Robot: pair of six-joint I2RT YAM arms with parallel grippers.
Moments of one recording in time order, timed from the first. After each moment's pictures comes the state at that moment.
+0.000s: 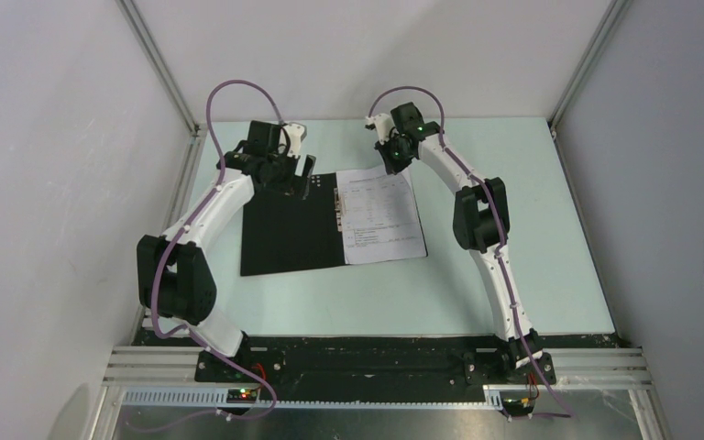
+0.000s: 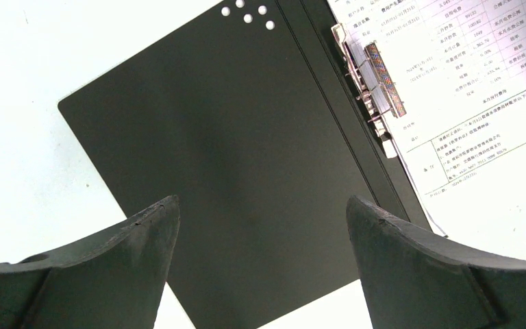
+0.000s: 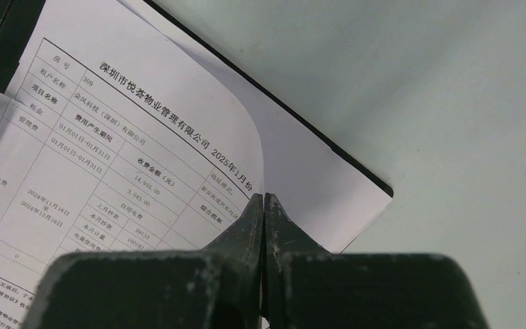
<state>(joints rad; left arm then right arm) -0.26 1.62 1.39 -0.63 0.05 0.11 0.40 2.53 2.35 -0.76 -0.24 -0.33</state>
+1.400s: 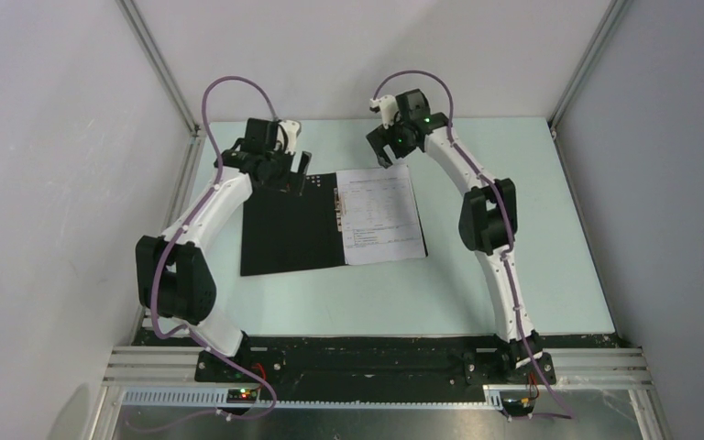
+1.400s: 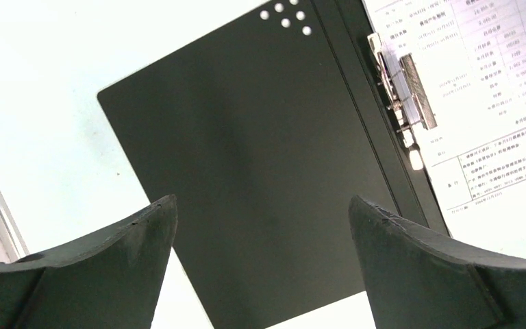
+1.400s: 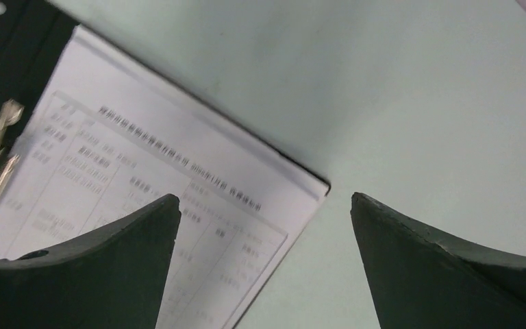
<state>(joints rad) -0.25 1.62 1.40 -0.64 -0.02 0.10 0.40 2.49 2.40 -0.73 -0.15 -0.29</state>
